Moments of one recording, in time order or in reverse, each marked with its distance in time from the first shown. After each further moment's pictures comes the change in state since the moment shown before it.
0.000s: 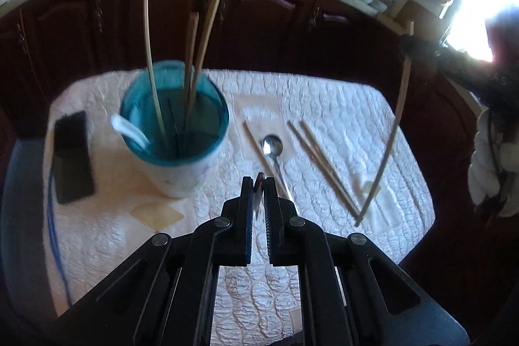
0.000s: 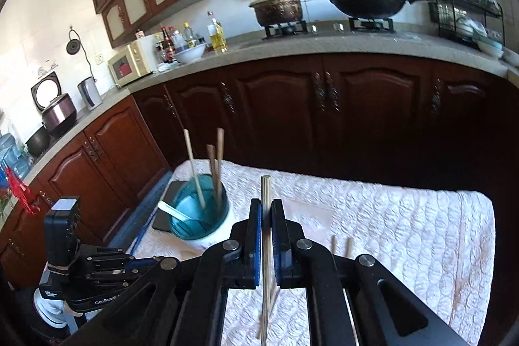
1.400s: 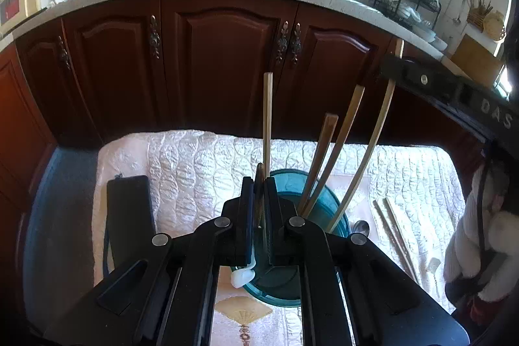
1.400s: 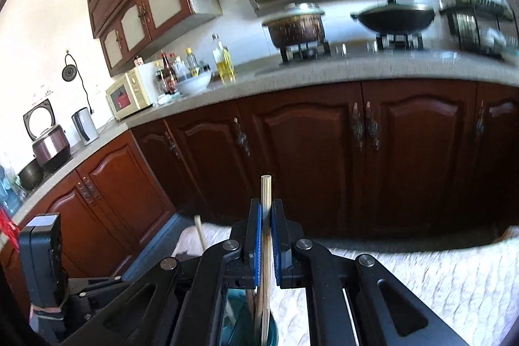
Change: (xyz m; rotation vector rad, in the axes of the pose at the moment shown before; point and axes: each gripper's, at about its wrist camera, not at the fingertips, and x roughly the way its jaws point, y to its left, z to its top) left arm 0.038 0.095 0.086 -0.092 -0.091 0.226; right arm 0.155 0.060 0.071 0.056 -0.119 0.025
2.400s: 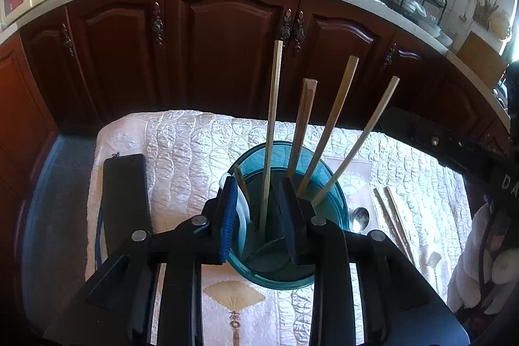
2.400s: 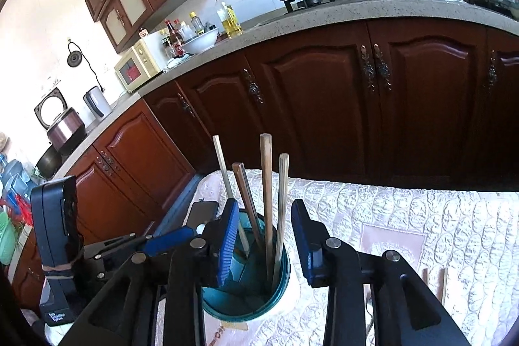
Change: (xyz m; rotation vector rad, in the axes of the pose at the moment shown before) left arm 0.000 -0.008 -0.016 -0.023 0.031 0.019; right arm -0.007 -0.014 -0.044 0.050 0.178 0.080
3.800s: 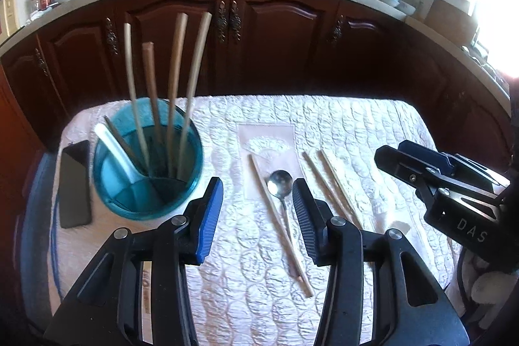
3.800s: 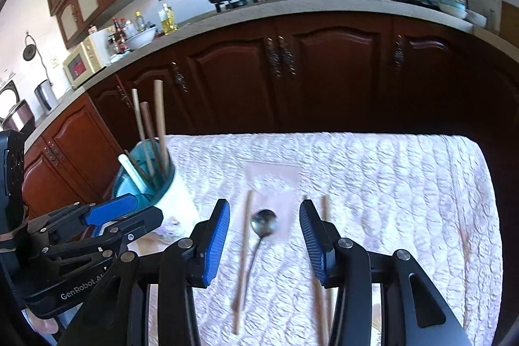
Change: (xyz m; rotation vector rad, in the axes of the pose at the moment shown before) left arm -0.014 -0.132 -0.061 0.132 0.001 -0.051; right arm -0.116 -0.071 -0.087 0.033 -0.001 -0.314
